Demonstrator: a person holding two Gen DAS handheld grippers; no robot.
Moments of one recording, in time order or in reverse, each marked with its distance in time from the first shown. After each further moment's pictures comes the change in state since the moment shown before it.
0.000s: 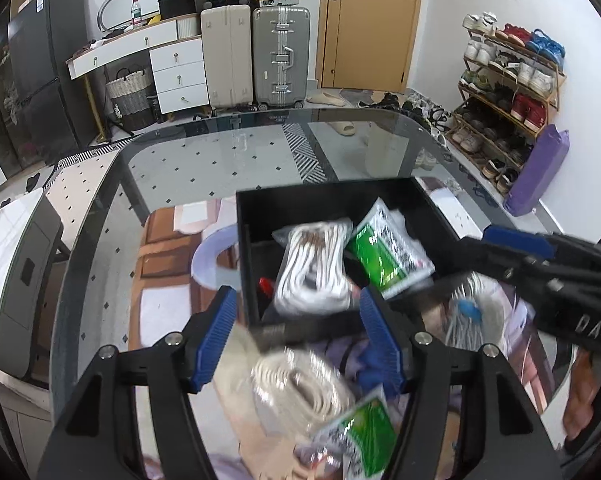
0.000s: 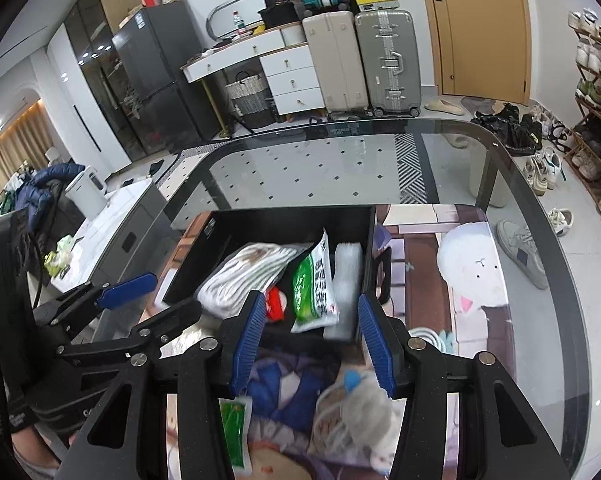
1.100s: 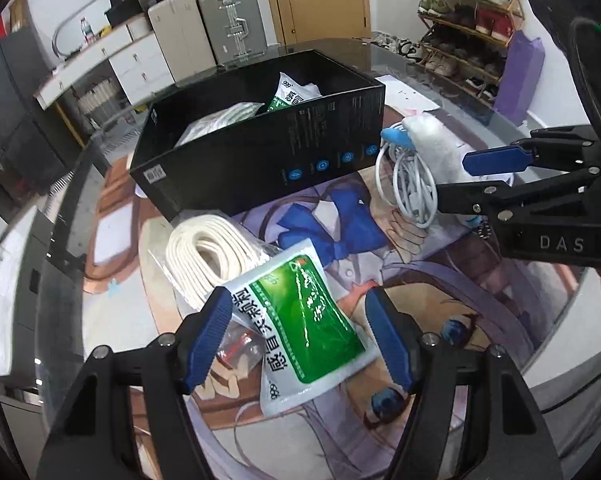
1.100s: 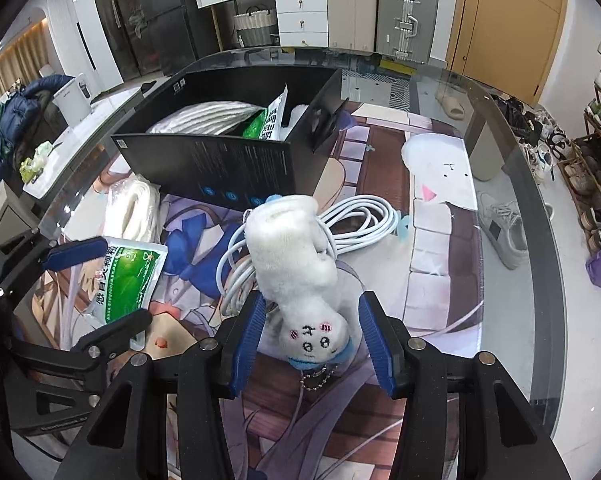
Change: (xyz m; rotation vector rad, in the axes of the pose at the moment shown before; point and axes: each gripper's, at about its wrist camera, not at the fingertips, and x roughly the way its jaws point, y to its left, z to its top) left arm 0.008 -0.078 -0.087 0.230 0.120 0.056; right arm 0.018 -0.030 -0.087 -0.167 0.212 -0.120
